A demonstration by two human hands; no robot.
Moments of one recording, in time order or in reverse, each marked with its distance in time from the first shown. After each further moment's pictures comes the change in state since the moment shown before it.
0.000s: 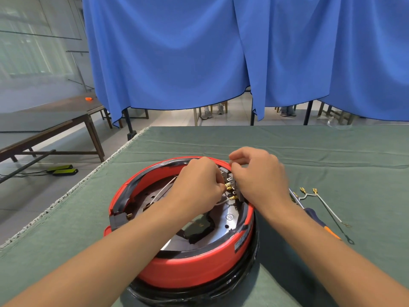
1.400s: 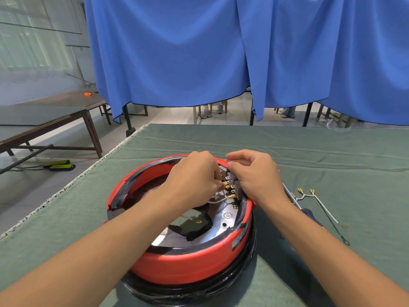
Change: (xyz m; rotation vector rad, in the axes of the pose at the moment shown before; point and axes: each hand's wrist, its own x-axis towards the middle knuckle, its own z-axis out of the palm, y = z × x) left_hand 0.003 0.001 -0.012 0.058 -0.087 0.015; right_hand 0.007 0.010 0.005 0.308 -0.115 0.143
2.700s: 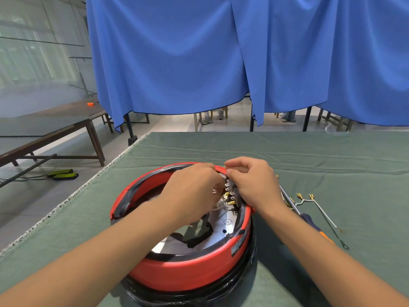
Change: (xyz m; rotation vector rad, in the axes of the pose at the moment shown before) left_hand -0.010 -0.005 -0.002 0.284 0.024 0.190; right_hand -0.001 -0.001 0.001 -0.025 -0.002 -0.011
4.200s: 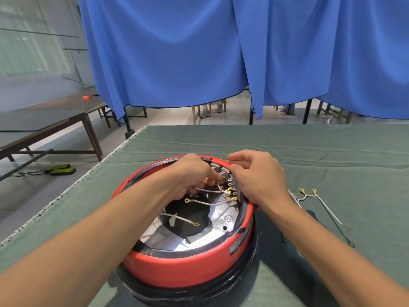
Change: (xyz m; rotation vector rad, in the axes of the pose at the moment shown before) left_hand 0.047 -0.021 0.017 -0.981 -0.285 -0.595; right_hand 0.000 -0.002 -0.006 -0.193 0.035 -0.040
